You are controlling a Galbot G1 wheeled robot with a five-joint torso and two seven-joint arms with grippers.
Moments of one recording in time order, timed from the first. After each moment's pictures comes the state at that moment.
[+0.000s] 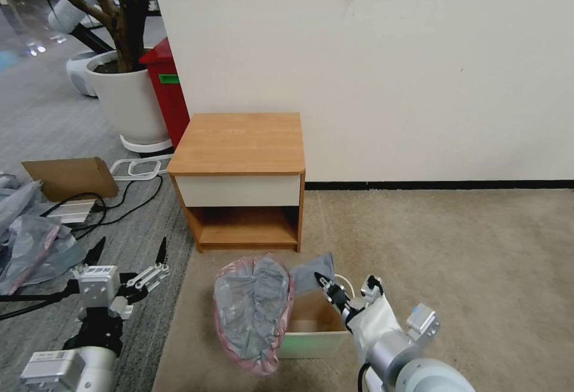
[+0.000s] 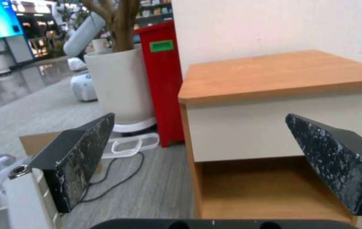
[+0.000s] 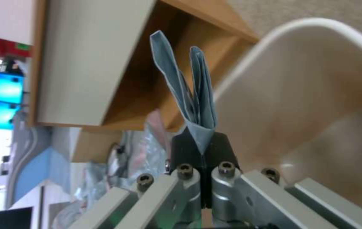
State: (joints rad) left arm 1.99 -1.35 -0.79 -2.50 -0.21 0.05 -0.11; right arm -1.64 1.21 0.14 2.35 1.33 -0.15 0.66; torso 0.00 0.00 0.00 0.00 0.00
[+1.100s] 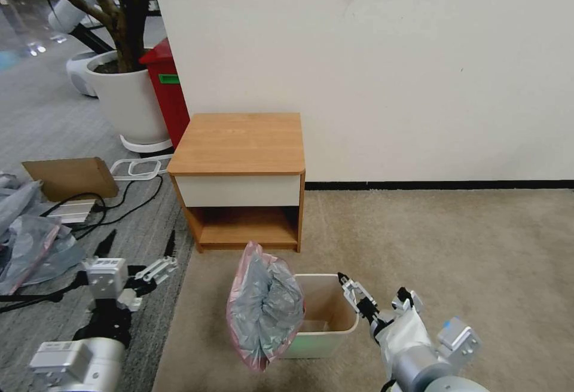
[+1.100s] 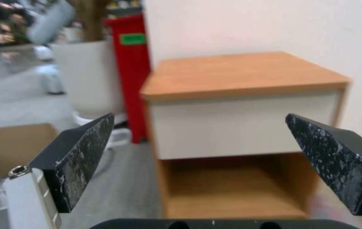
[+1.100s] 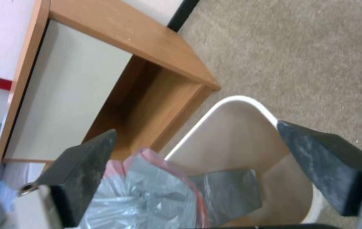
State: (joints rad) left arm 1.94 -1.30 -0.70 -2.50 -0.25 0.11 -0.10; right arm -1.71 1.21 0.21 2.47 1.19 -0.15 0.80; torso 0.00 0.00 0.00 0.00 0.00
